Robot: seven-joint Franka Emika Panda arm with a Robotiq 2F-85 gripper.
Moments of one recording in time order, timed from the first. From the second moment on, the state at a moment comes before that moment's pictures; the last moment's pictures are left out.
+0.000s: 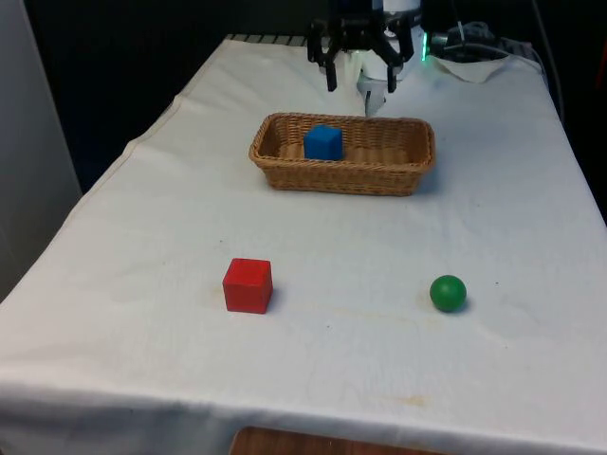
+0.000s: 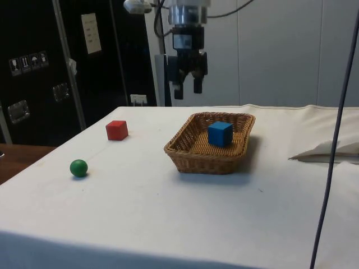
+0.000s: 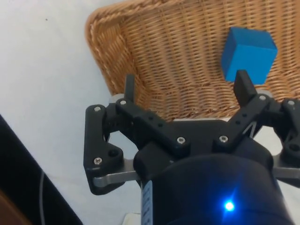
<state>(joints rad) 0.33 -0.04 -0.43 -2.45 0.13 2.46 0.03</state>
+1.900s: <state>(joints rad) 0.34 0.23 -0.23 -2.02 0.09 2.34 0.20</state>
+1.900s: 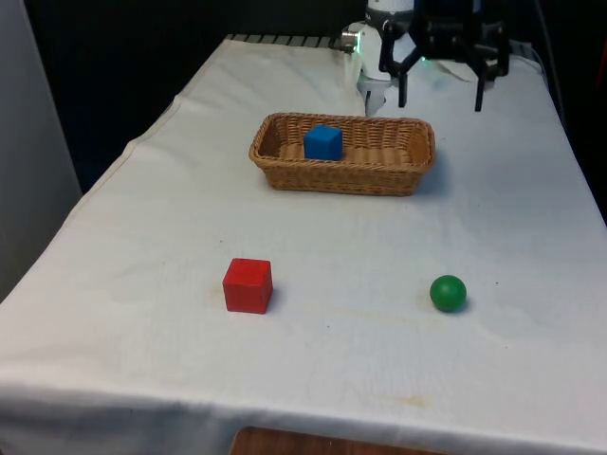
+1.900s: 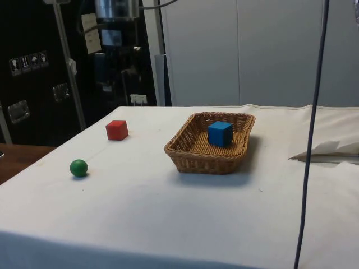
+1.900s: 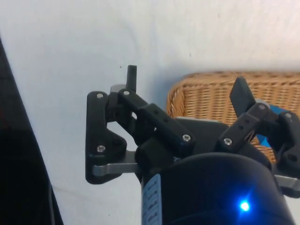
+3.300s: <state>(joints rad) 0.32 0.59 -0.21 -1.70 0.19 2.37 0.12</state>
